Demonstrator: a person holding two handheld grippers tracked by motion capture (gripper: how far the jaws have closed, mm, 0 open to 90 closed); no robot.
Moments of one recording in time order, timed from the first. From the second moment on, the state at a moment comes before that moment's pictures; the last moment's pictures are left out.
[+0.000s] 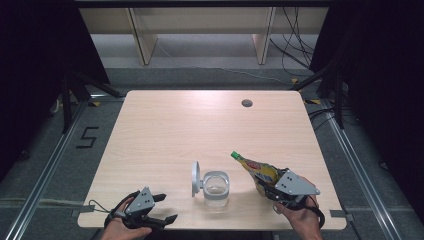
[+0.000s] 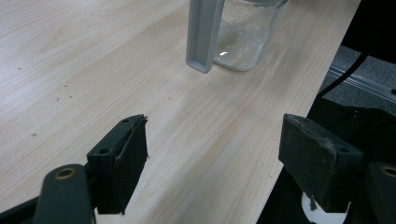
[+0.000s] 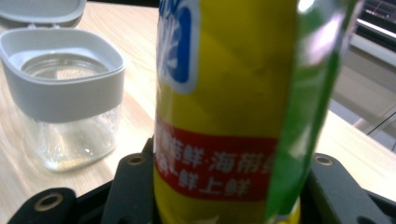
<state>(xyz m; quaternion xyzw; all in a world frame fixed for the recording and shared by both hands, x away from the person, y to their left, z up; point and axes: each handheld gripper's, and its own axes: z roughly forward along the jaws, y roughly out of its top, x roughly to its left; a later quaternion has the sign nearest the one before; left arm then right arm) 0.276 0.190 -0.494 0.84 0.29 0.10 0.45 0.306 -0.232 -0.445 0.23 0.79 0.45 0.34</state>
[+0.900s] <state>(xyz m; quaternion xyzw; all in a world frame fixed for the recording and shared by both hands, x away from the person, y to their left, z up) 0.276 0.190 -0.494 0.84 0.29 0.10 0.45 0.272 -0.190 -0.427 0.04 0.84 0.24 0.47</state>
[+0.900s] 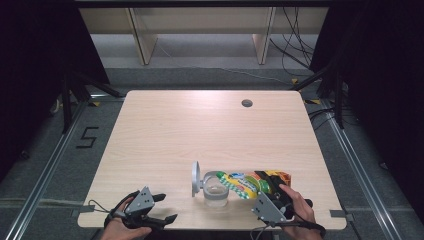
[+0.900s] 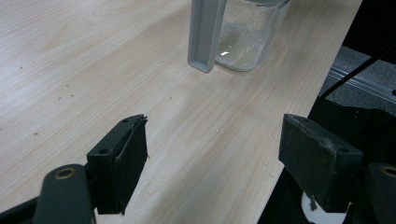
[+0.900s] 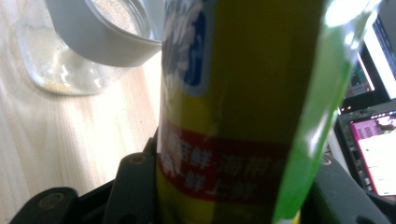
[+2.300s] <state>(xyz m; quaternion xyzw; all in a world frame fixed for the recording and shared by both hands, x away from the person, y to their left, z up) 0.277 0.190 -0.495 0.84 0.29 0.11 0.45 0.259 -0.157 -0.426 -0.16 0.81 0.02 0.57</state>
